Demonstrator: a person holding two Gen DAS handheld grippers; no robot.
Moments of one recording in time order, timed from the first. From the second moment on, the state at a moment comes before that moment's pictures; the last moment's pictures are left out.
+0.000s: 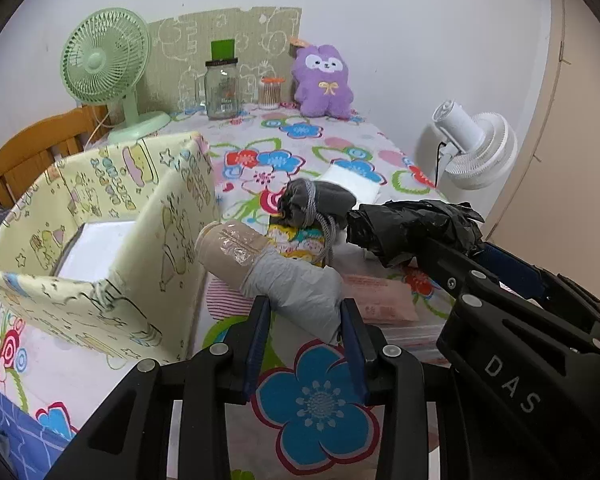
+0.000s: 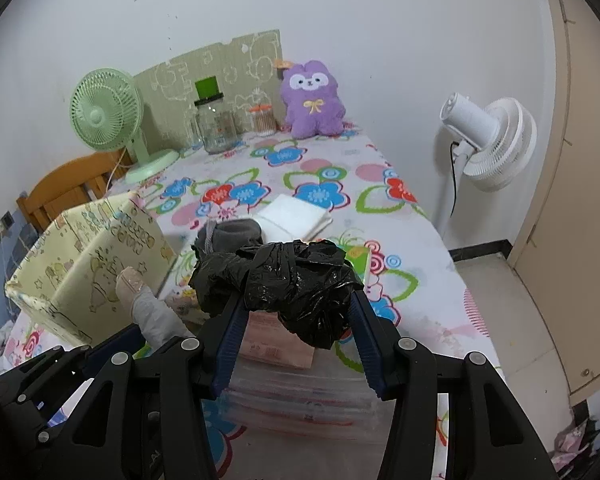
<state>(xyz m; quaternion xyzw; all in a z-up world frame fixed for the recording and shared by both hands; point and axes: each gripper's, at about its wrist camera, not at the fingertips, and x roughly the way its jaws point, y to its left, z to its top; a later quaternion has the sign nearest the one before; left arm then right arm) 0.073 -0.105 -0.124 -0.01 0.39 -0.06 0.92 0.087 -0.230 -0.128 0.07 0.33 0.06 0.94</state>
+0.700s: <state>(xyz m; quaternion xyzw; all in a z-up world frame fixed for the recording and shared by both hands) 0.050 -0.096 -0.061 0.01 0.34 -0.08 0.94 0.062 -0.220 -0.067 0.06 0.29 0.05 0.95</state>
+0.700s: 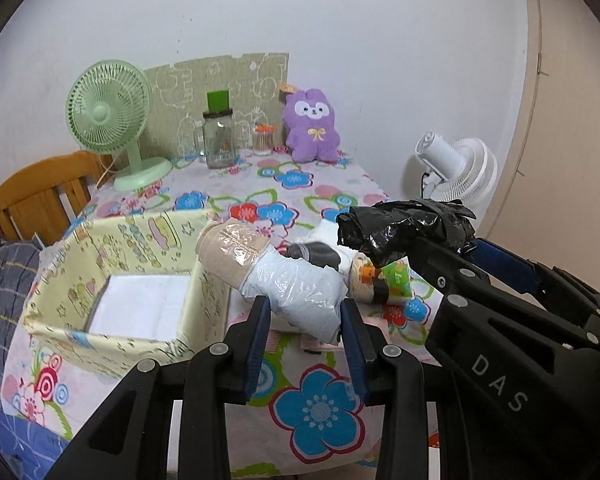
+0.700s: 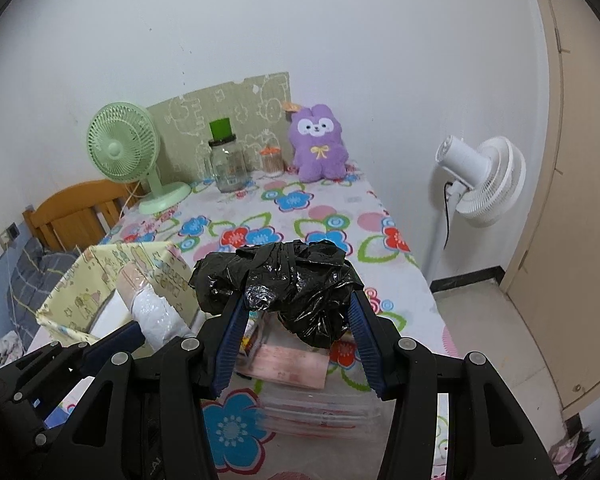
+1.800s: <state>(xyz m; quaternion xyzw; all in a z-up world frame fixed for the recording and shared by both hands) 0.081 -0.002 -0.040 0.00 0.33 -0.04 0.94 0.086 -0.118 -0.031 0.03 0.28 0.11 0.95</state>
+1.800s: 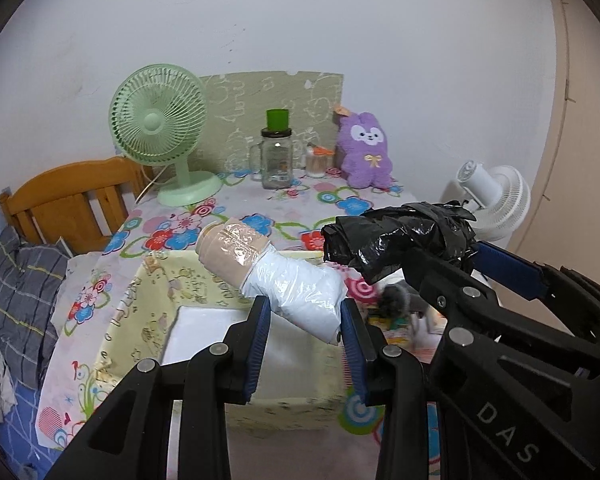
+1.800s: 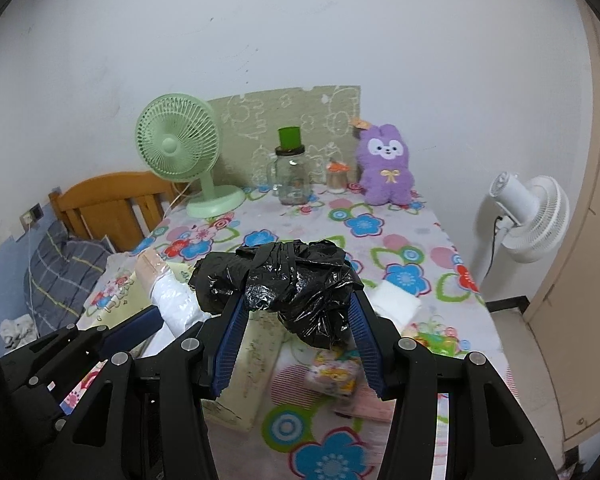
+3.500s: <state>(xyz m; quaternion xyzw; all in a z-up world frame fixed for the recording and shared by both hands) 0.146 0.072 -0.102 -0.02 0.42 0.01 0.91 0.184 -0.020 -0.095 0.01 0.36 0.18 0.92</state>
